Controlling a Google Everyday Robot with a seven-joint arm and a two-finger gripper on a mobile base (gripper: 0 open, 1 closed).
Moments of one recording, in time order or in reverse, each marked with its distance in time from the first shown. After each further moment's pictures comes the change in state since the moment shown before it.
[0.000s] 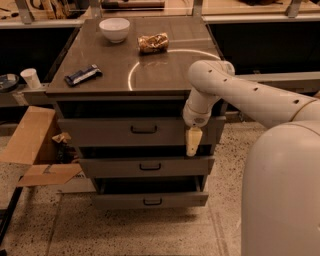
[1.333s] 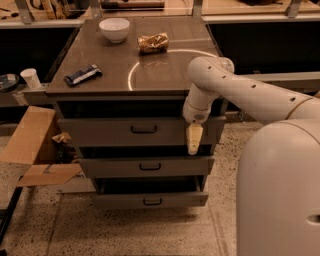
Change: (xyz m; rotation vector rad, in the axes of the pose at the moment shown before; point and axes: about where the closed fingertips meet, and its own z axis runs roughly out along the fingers) arm 0.000 -0.011 -0.005 0.001 0.002 -0.001
